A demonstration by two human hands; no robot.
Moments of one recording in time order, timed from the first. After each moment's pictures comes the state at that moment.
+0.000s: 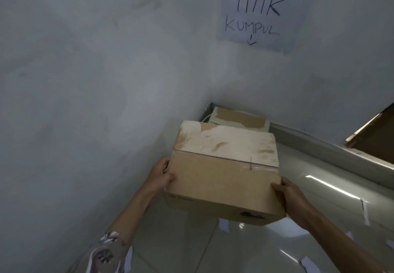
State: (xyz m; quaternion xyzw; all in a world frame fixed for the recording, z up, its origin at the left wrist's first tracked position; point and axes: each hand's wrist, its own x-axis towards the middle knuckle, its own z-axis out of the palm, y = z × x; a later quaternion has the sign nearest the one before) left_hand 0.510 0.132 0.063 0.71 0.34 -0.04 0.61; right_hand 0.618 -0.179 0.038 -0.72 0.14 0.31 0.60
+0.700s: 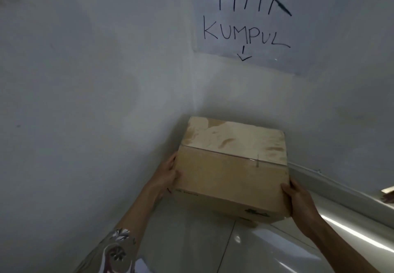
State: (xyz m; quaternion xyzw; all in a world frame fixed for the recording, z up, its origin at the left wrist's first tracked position) left_hand 0.799 0.166 -0.026 0.70 0.31 -0.06 0.64; right_hand 0.869 -0.144 -0.043 -0.72 0.17 0.22 0.64
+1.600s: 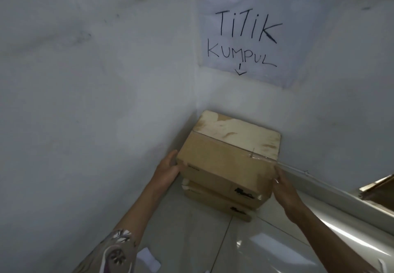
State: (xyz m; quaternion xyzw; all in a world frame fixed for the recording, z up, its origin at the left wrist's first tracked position) left_hand 0.759 0.146 0.047 0.75 0.33 -0.03 0.58; right_hand 0.844 -0.130 0.018 -0.80 0.07 0.22 0.56
